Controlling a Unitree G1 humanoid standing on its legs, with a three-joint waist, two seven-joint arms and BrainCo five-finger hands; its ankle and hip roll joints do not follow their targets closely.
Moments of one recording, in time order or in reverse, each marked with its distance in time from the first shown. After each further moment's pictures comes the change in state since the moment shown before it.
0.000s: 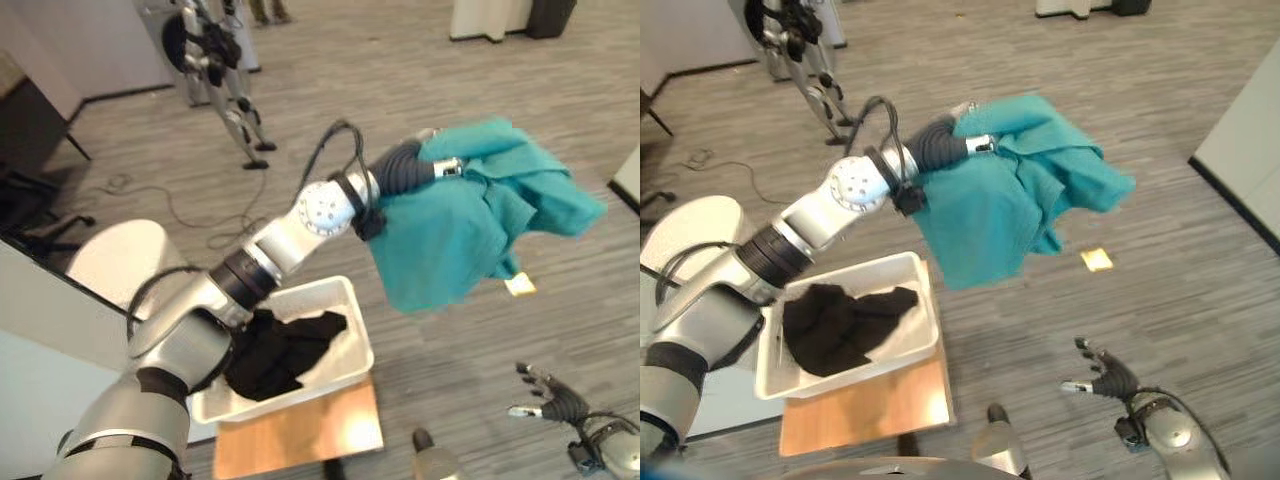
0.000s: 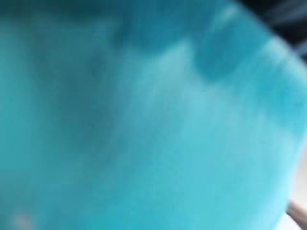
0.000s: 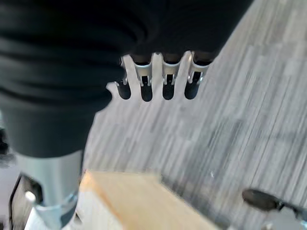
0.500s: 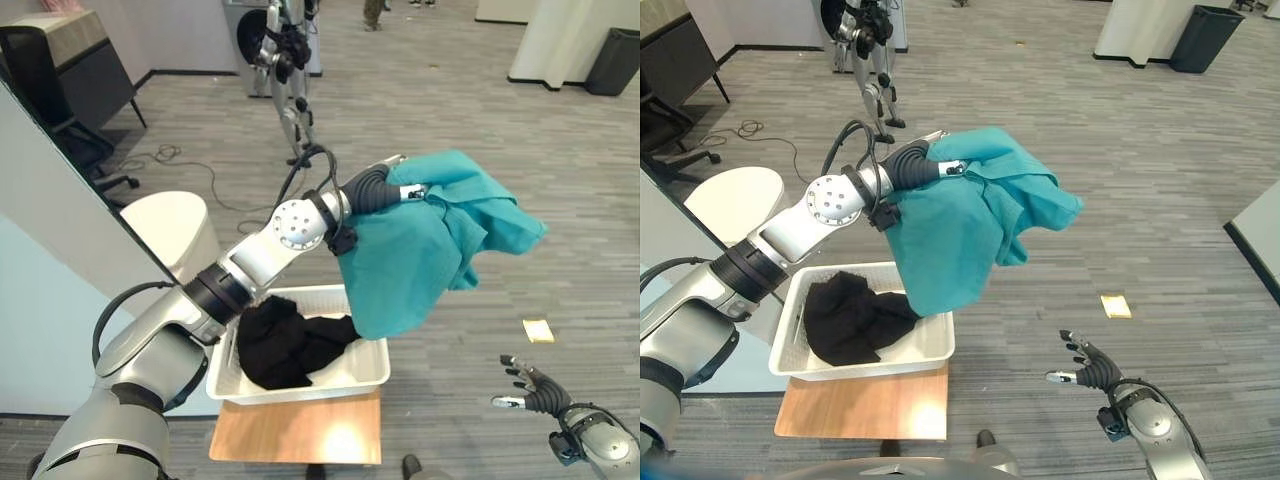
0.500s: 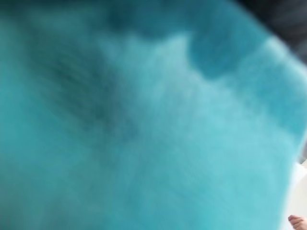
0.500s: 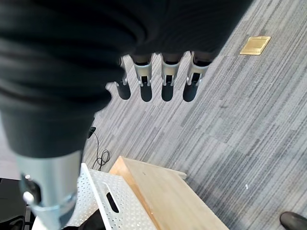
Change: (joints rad) left arm 0.036 0.103 0.006 -0.009 0.049 0.000 0.001; right arm -0.033 0.053 -0.028 0.003 -0.019 -0.008 -0.001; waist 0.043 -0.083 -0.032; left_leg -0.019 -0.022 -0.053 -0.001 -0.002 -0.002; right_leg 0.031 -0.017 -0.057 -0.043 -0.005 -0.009
